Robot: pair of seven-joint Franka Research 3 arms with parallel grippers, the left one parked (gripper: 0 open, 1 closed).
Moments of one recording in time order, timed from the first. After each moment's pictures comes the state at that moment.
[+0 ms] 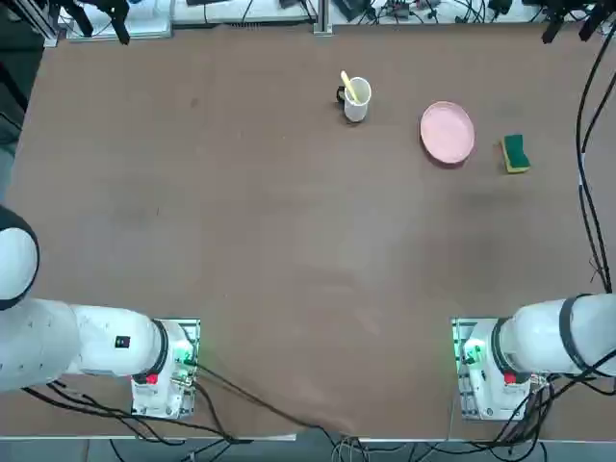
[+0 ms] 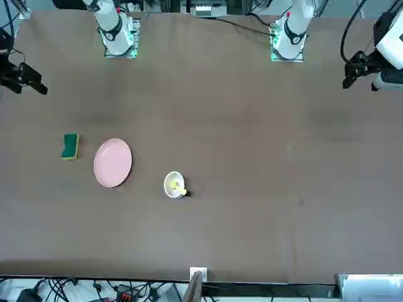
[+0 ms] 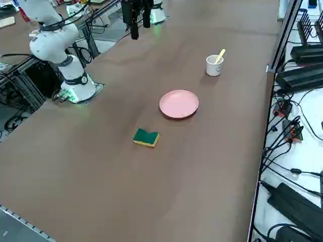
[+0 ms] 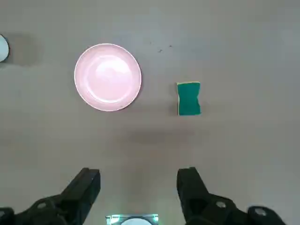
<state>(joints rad) -0.01 -0.04 -0.06 -1.63 -0.04 1.50 -0.04</state>
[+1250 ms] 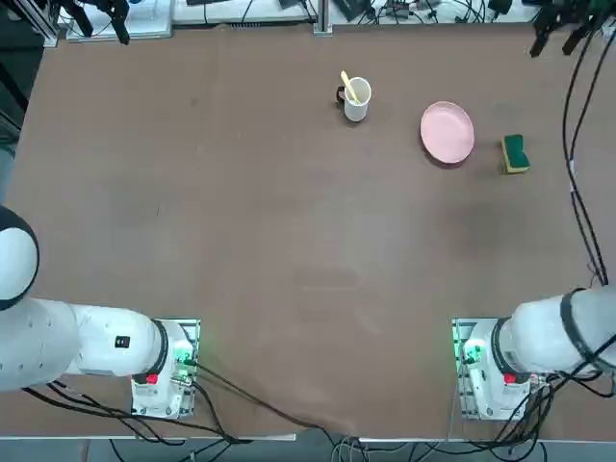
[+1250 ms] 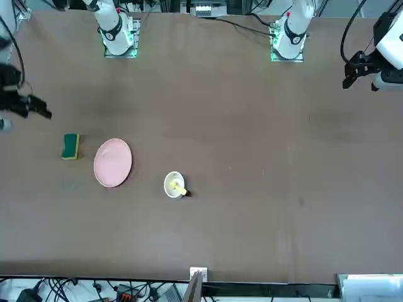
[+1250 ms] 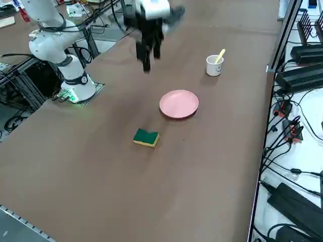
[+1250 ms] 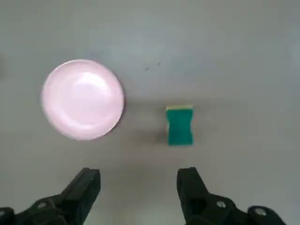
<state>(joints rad) -0.10 0.10 -0.06 -1.79 -0.04 1.84 -0.17</state>
